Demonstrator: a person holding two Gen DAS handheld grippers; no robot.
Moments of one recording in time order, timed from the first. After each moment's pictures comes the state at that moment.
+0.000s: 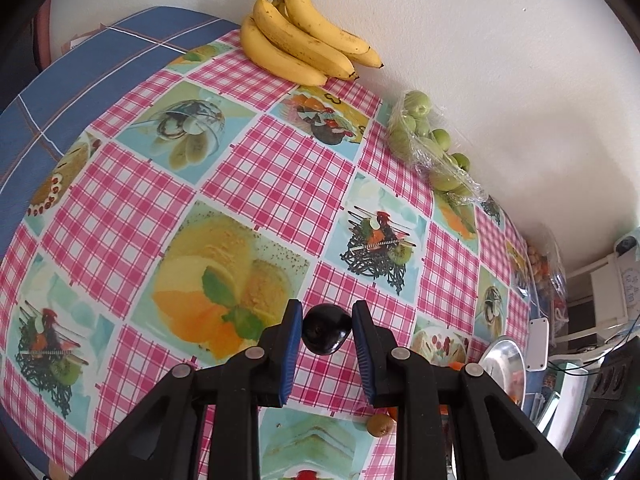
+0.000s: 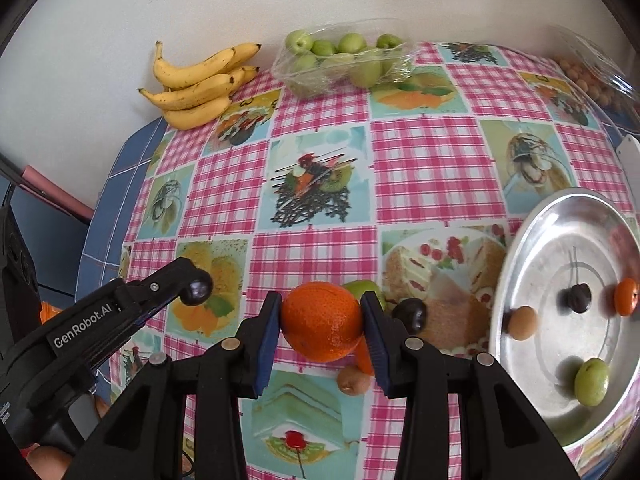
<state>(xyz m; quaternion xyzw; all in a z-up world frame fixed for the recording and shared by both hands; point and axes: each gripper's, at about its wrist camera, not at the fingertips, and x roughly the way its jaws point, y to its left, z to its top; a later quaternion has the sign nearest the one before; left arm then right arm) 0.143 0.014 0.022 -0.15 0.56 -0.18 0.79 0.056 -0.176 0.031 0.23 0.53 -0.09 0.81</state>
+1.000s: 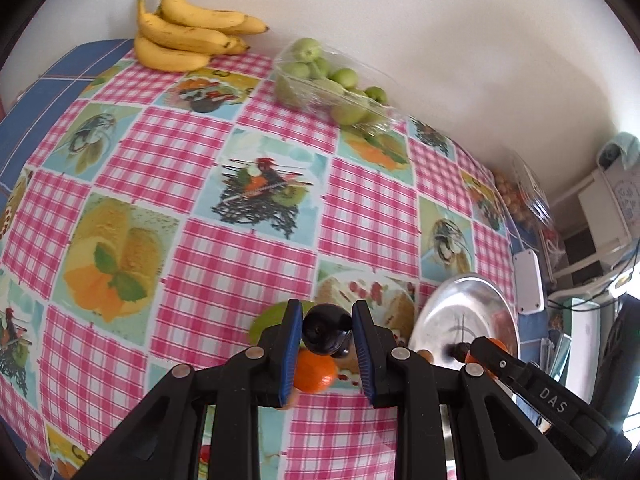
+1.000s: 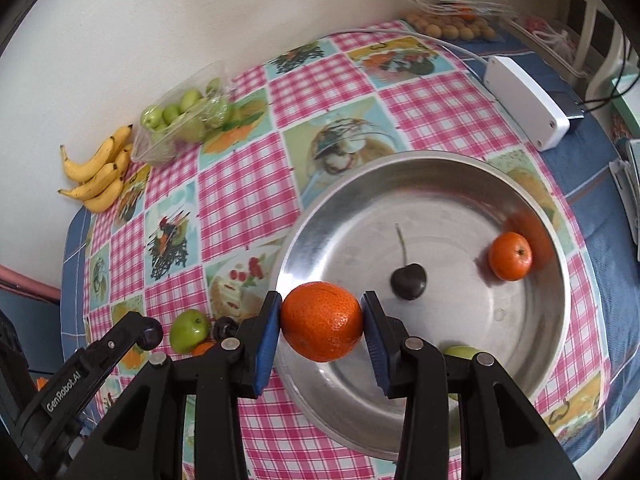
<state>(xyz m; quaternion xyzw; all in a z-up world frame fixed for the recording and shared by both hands) 0.085 -0.098 0.032 -0.06 0.56 -0.25 0.79 -0.027 -0.311 0.034 0.32 0.50 -0.22 0.77</state>
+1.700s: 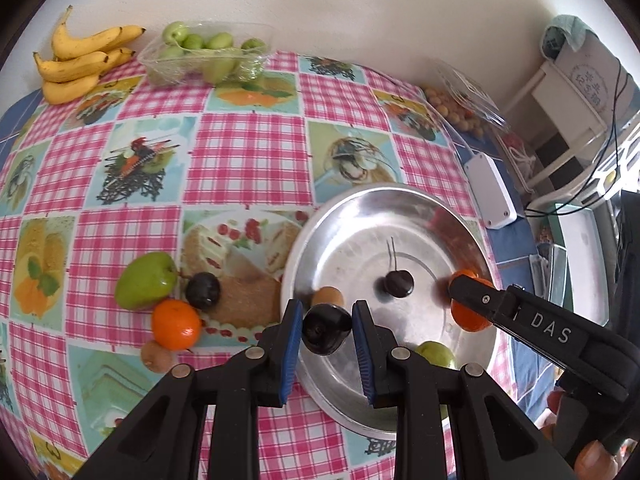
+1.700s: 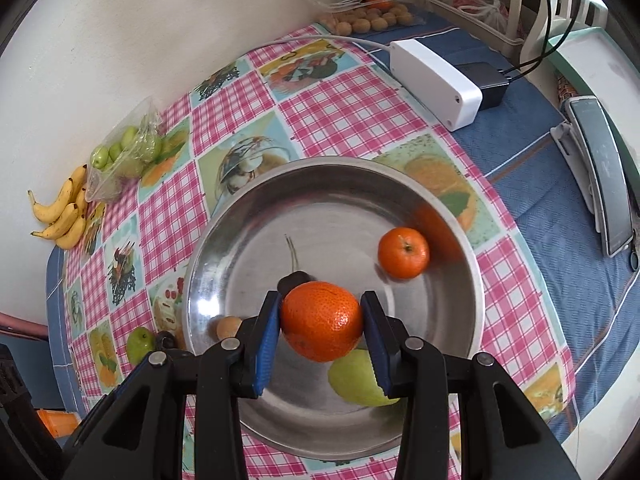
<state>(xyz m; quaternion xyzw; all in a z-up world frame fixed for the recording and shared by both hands) 0.008 -0.190 0.025 0.05 0.56 -0.34 0.75 -0.080 -0.359 0.032 0.35 0.50 -0.28 0.75</state>
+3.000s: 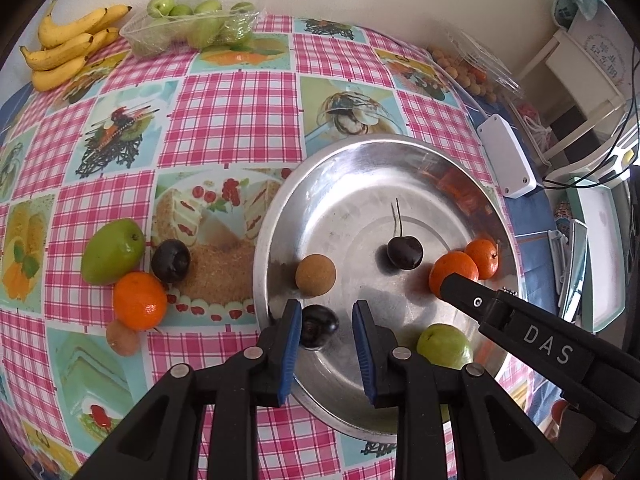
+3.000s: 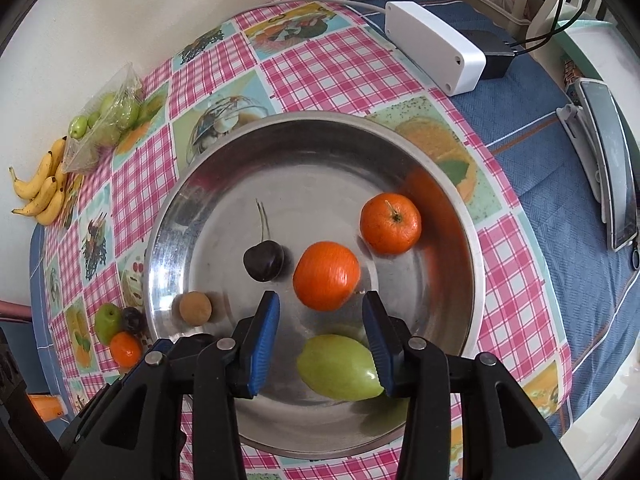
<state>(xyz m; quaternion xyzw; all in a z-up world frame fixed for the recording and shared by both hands) 0.001 -0.211 -0.002 0.08 0.59 -0.32 0.74 -0.085 -0.362 0.001 0.33 0.54 -0.27 0.72</state>
